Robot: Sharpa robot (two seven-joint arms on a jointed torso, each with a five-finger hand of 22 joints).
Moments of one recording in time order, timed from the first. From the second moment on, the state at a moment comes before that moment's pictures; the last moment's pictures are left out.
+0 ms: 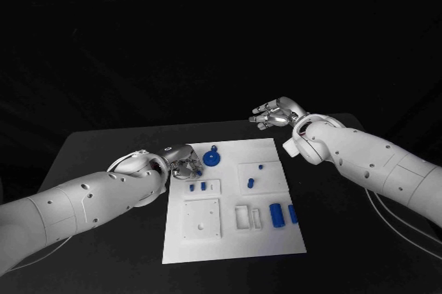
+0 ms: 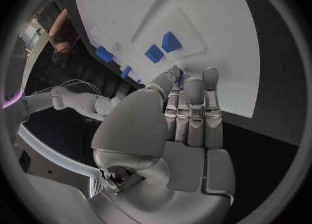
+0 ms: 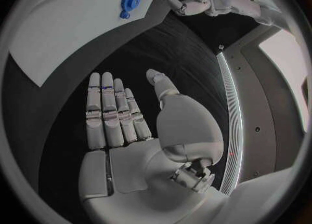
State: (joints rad) left arm 1.24 -0.52 -0.15 1.10 -1.32 -0.26 0.06; left_hand 1.39 0.01 0.25 -0.15 0.19 1.19 0.09 0.06 0.07 1.28 0.04 0.05 0.06 1.30 -0.04 1.17 0.42 0.08 1.22 -0.06 0.40 1.31; right arm 1.14 -0.63 0.27 1.05 -0.95 -0.28 0.08; right_hand 1.14 -0.01 0.06 -0.22 0.57 0.91 0.17 0.06 0.06 1.13 0.13 0.07 0.06 1.22 0.10 0.07 0.08 0.08 1.12 0.11 0.07 0.07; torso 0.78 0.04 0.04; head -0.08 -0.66
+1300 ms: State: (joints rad) left arm 1.24 -0.51 -0.17 1.10 -1.41 -0.27 0.05; left_hand 1.40 0.01 0.25 -0.17 0.19 1.21 0.09 0.06 0.07 1.29 0.05 0.05 0.06 1.29 -0.04 1.17 0.41 0.08 1.20 -0.06 0.42 1.31; right arm 1.14 -0.64 0.27 1.05 -0.95 -0.27 0.08; right_hand 1.14 -0.01 0.07 -0.22 0.57 0.91 0.17 0.06 0.06 1.13 0.13 0.07 0.06 1.23 0.10 0.07 0.08 0.08 1.12 0.11 0.07 0.07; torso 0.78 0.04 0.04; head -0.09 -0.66
